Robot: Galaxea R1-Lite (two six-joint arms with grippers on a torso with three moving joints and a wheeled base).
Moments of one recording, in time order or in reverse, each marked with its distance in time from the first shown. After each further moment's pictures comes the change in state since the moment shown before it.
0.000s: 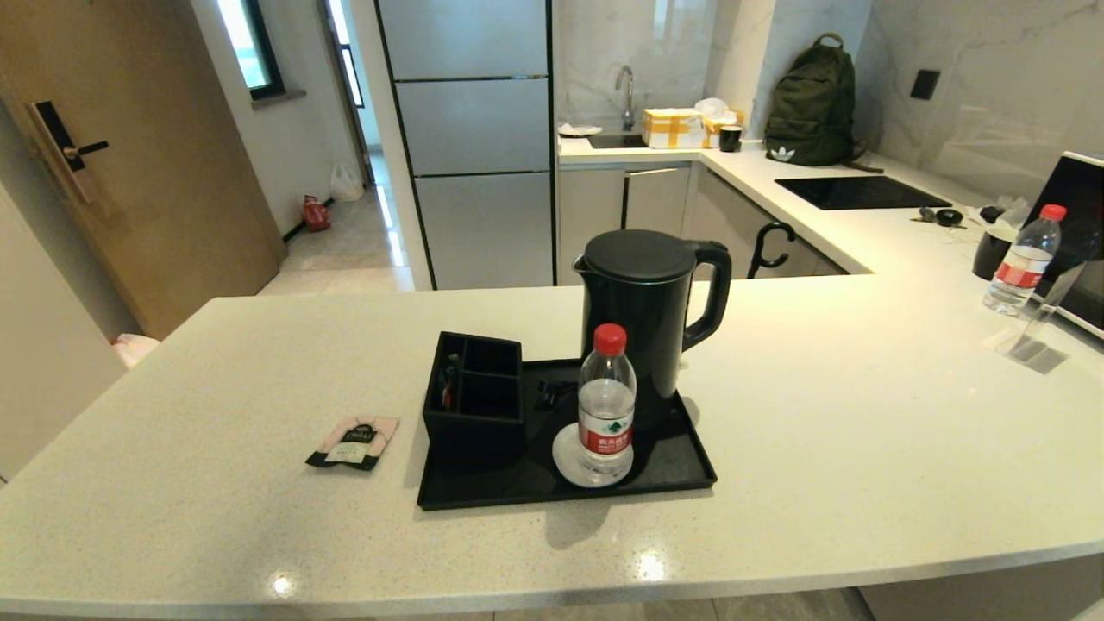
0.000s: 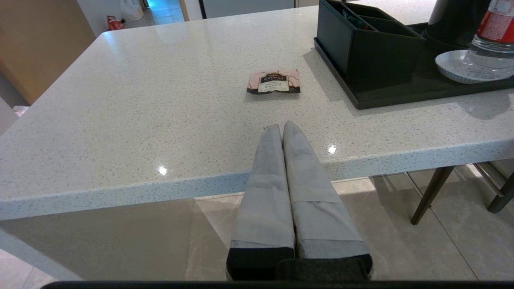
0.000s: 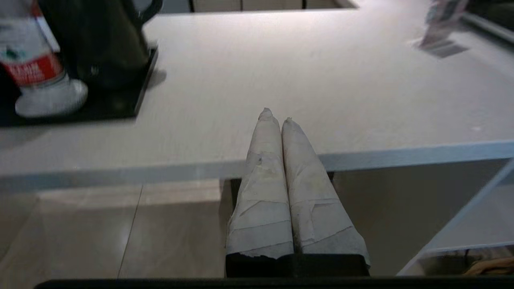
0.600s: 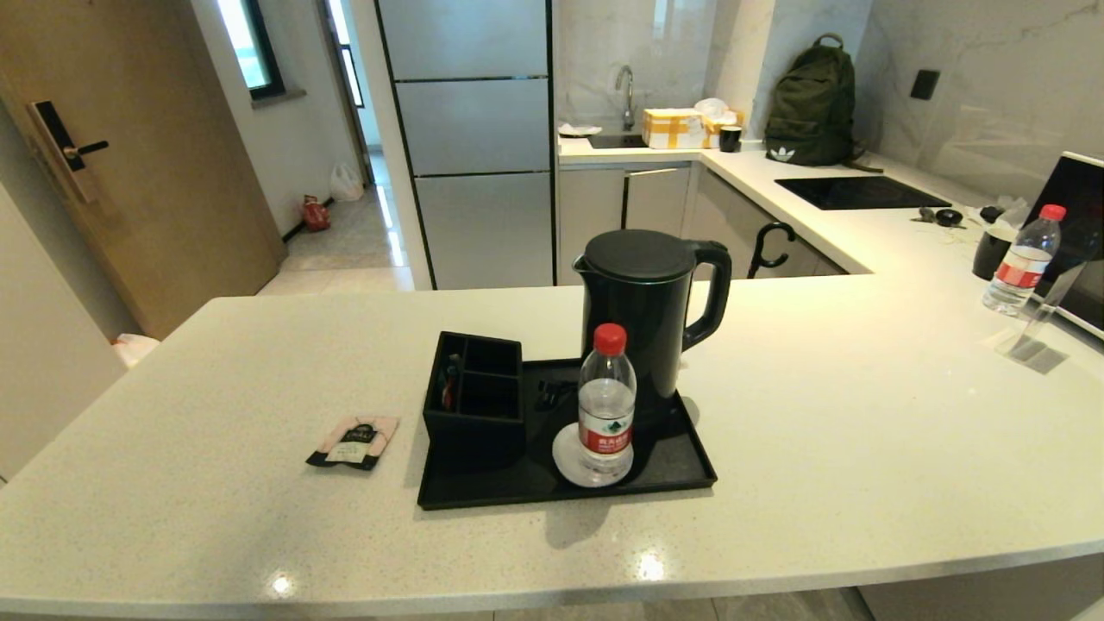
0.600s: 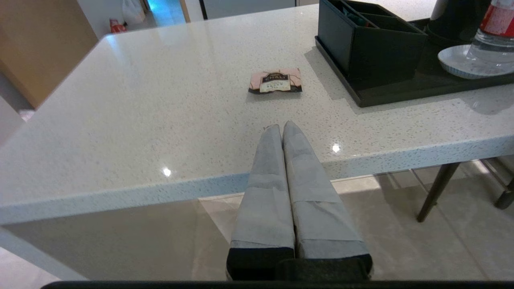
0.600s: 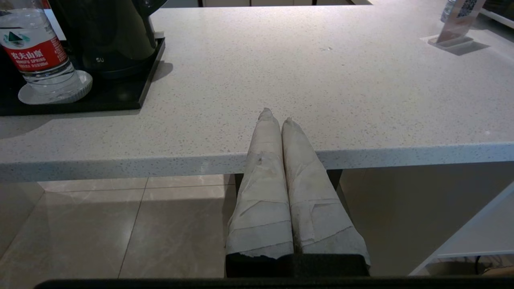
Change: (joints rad) left arm 0.000 0.000 -0.003 0.004 -0.001 0.021; right arm -0.001 0.000 0.072 -0.074 0.027 -0.005
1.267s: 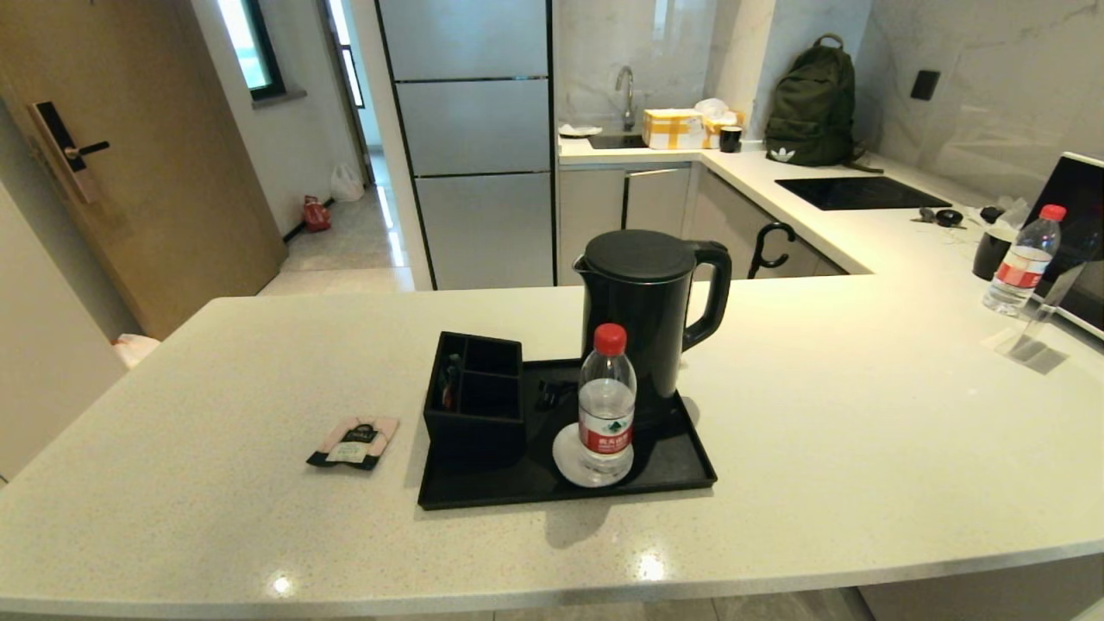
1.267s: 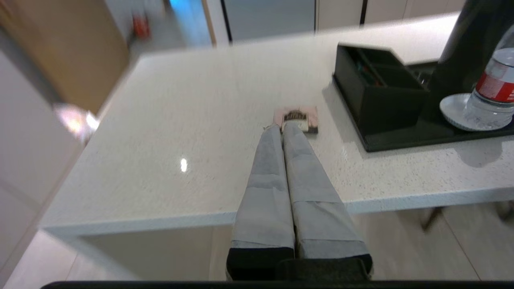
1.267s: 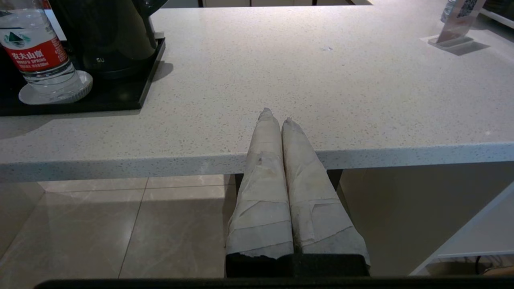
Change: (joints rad) left arm 0.000 0.277 -0.471 0.228 0.064 0.006; right arm 0.000 0.001 0.000 0.000 0.001 0.000
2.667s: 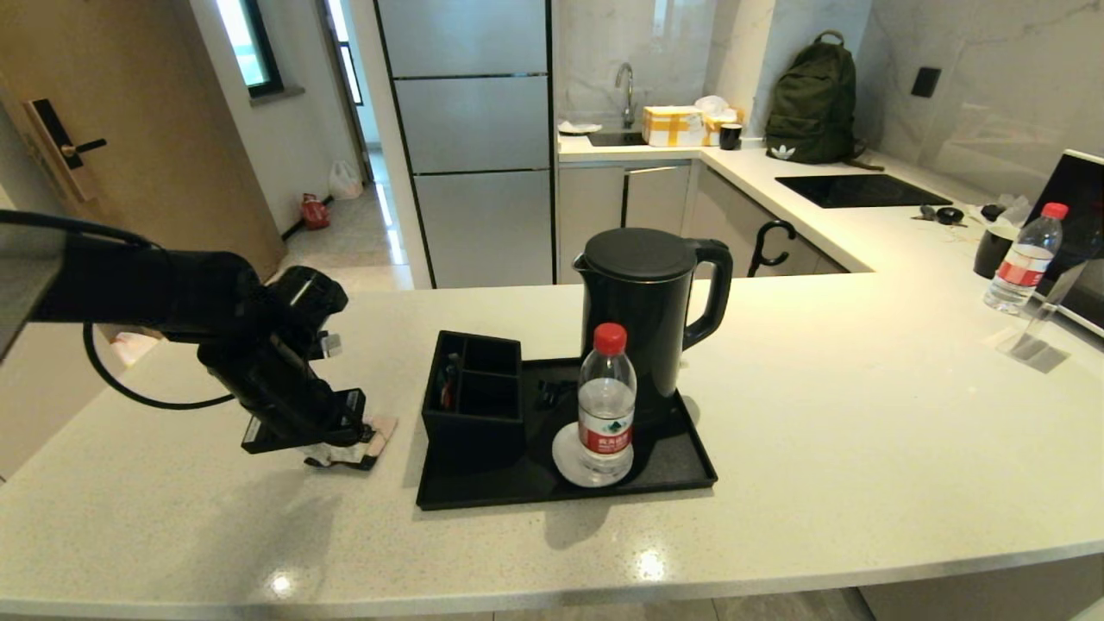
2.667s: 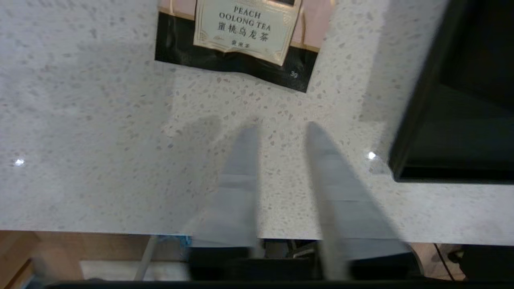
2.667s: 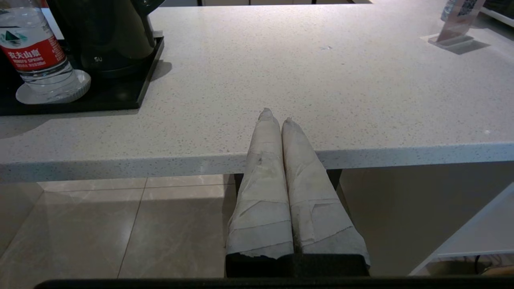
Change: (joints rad) left arm -0.118 1.746 -0.997 0.502 -0.020 -0.386; right arm 0.000 0.001 0.000 0.000 0.000 0.000
